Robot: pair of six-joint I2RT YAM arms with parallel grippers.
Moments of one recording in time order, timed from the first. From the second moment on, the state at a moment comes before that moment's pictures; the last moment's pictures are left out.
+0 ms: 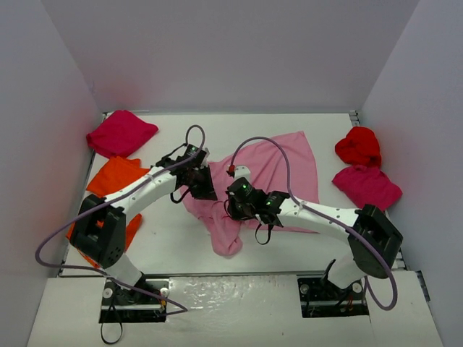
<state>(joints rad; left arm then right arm) -0.55 1.62 1.18 -0.61 0.25 -0.71 0.94 1.51 0.92 -0.21 0.18 0.57</state>
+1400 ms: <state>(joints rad) -0.48 1.78 1.29 -0.57 0.35 -0.70 1.06 0.83 0.67 -0.78 0.15 0.88</state>
